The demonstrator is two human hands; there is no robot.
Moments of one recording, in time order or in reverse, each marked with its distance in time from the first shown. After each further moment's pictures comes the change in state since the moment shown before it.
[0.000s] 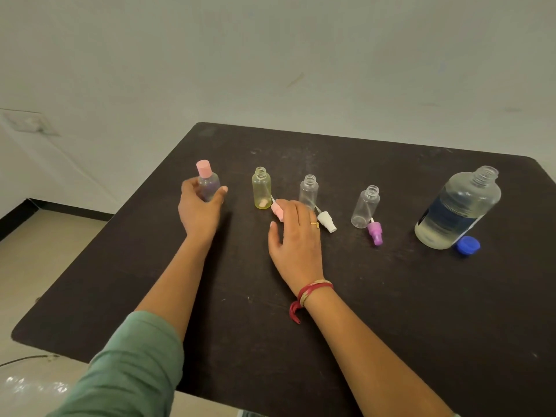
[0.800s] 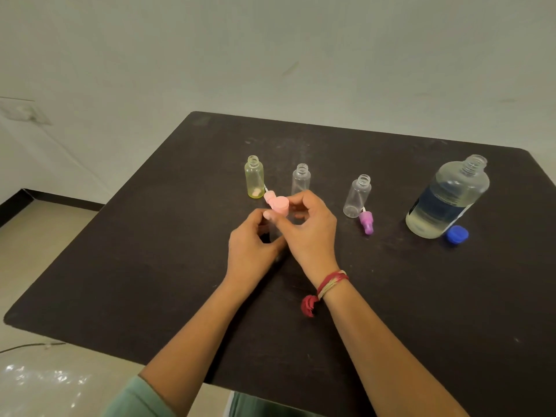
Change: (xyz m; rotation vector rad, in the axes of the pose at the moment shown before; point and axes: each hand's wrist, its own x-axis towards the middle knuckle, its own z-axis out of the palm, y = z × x) left_hand -0.127 0.017 0.015 -0.035 -0.404 0.267; right_hand 0.006 -0.001 -0.044 0.579 -0.020 0.330
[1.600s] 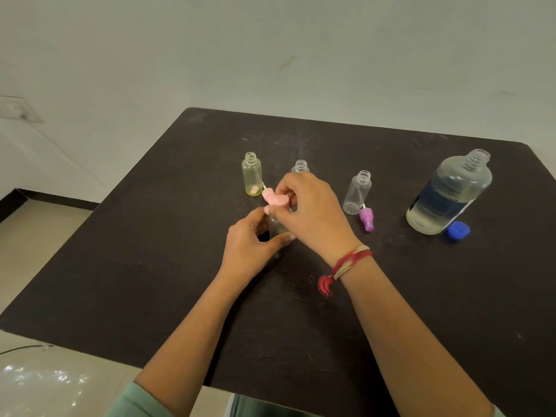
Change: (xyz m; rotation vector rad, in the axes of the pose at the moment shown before) left_hand 0.007 -0.007 -0.004 -0.024 -0.105 0.011; right_hand 0.027 -0.030 -0.018 -0.558 -0.348 -0.172
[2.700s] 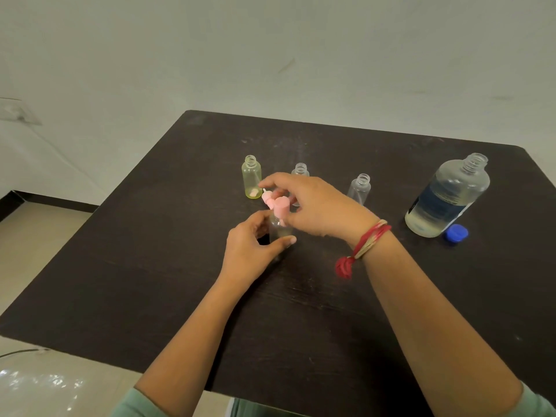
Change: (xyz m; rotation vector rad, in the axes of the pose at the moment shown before) left_hand 0.000 0.001 -0.001 -0.013 -0.005 -0.025; right_hand 0.017 -0.016 -0.038 -0.022 -0.482 -0.036
